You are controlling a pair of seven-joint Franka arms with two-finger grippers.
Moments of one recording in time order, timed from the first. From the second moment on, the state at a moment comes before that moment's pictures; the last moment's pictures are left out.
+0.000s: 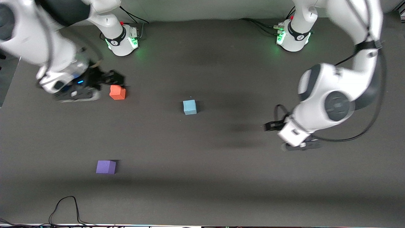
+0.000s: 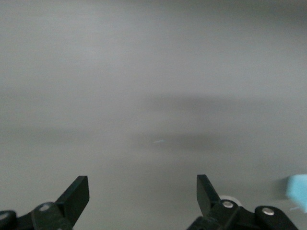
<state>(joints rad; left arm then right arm) -0.24 0.33 -0.02 -1.58 -0.05 1.78 -0.30 0.39 0.05 0.05 -1.59 0.14 1.60 0.48</state>
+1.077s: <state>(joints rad) -0.01 -0.02 -0.02 -1.66 0.01 1.60 0.04 0.68 0.37 0.05 -1.82 0.13 2.16 0.65</state>
